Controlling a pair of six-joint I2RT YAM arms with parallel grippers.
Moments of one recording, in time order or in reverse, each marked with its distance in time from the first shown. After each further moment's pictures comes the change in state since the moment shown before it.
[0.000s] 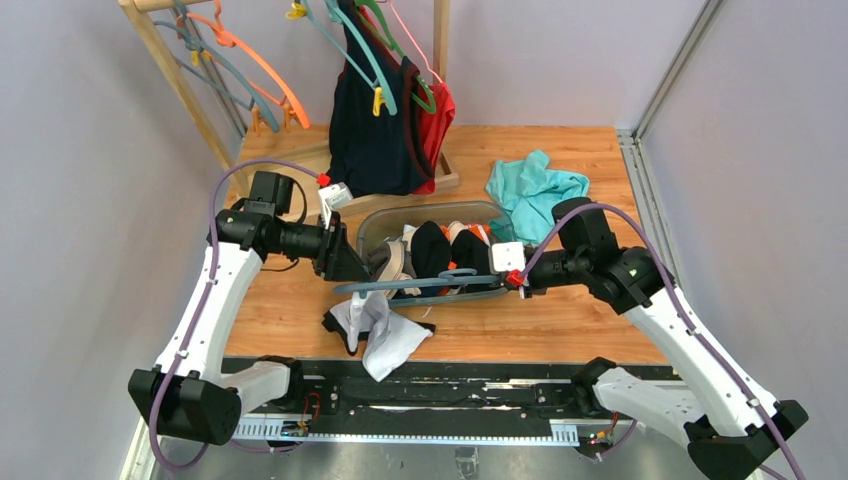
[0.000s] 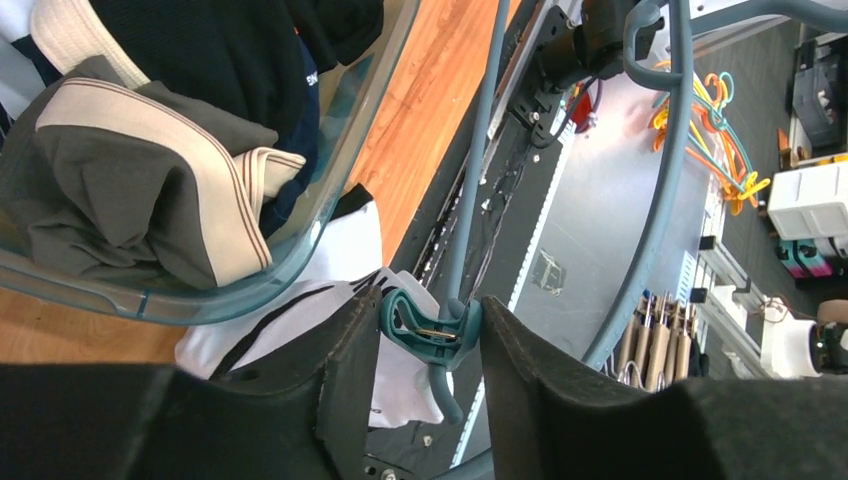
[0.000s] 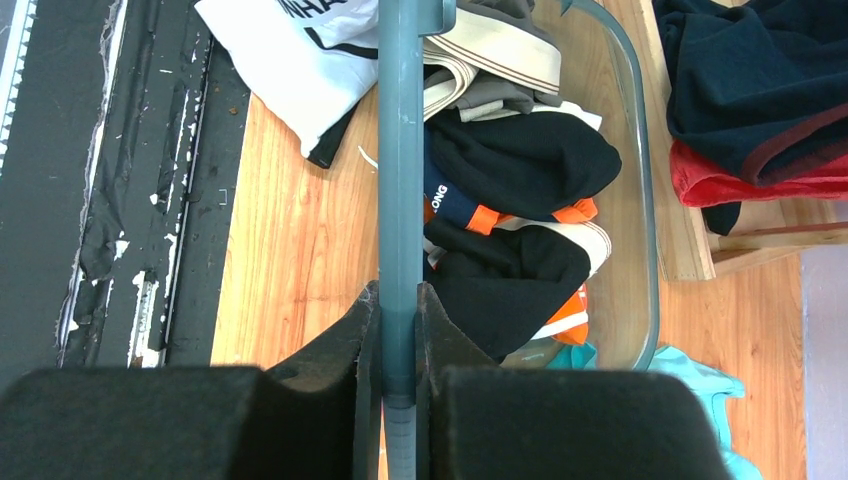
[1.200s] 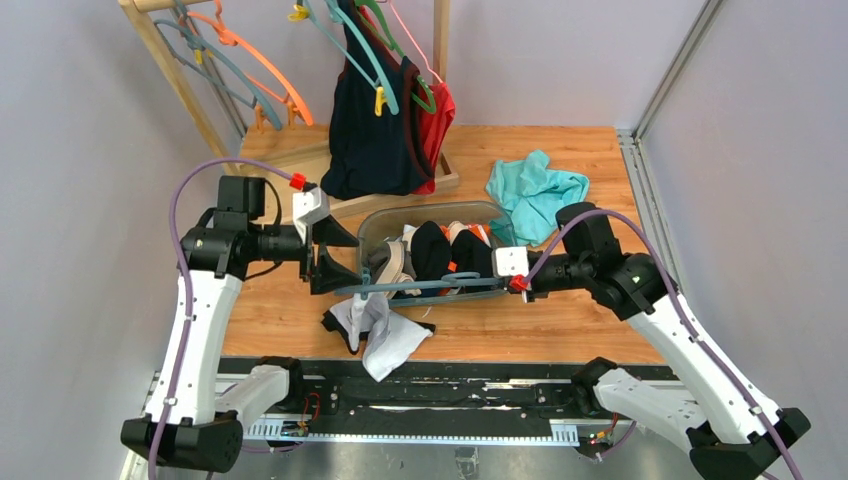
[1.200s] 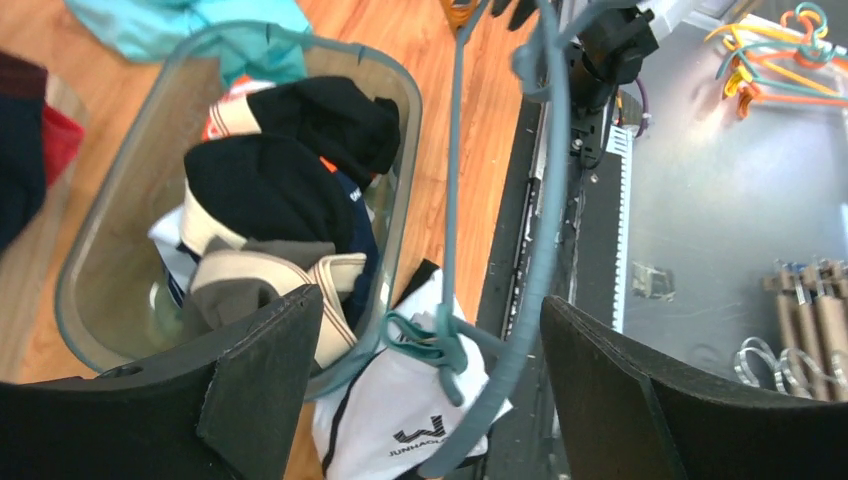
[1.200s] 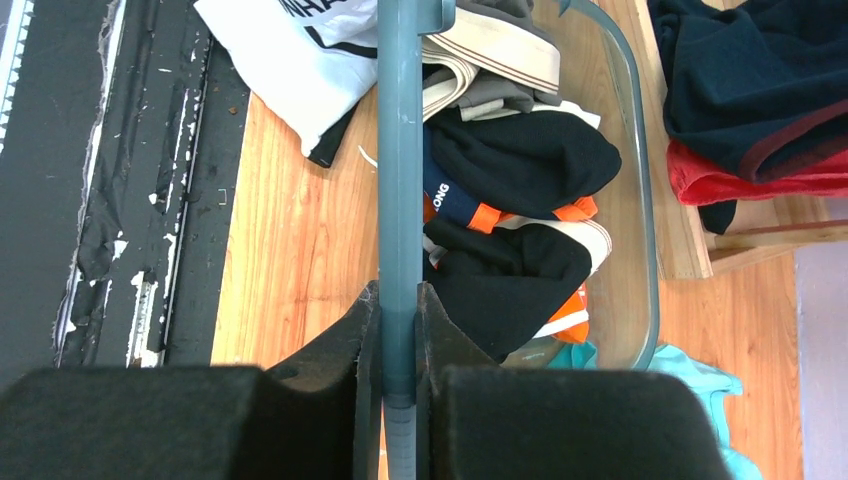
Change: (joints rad) left arm 0.066 -0.153 0.063 -0.003 0.154 0.366; right arm -0.006 -0.030 -0.038 0.030 0.004 0.011
